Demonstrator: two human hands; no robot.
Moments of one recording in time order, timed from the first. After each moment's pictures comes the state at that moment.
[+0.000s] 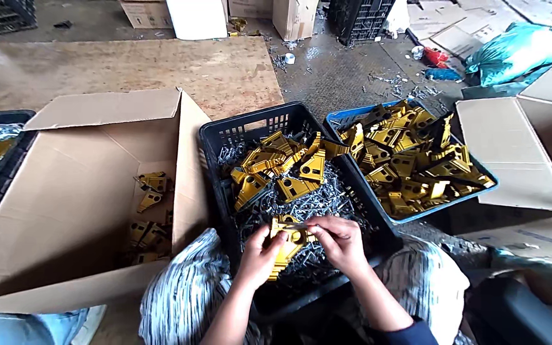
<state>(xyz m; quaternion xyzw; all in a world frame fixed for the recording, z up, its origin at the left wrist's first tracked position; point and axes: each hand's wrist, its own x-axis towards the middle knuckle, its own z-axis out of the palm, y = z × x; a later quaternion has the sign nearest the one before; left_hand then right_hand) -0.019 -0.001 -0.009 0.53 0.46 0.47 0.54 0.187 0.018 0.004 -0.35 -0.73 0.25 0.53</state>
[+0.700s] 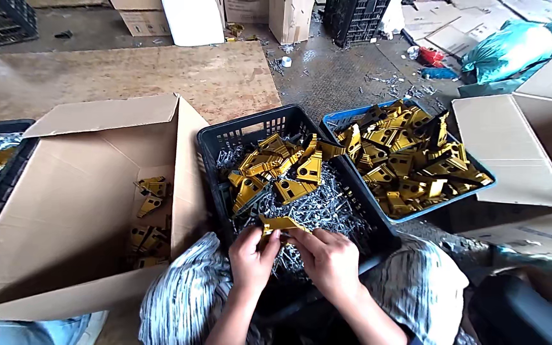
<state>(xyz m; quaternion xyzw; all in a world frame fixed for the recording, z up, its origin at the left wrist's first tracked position) -0.015 0.001 -0.011 0.64 0.52 0.55 0.13 0.148 -0.019 0.030 -0.55 -0.75 -0.05 0.36</state>
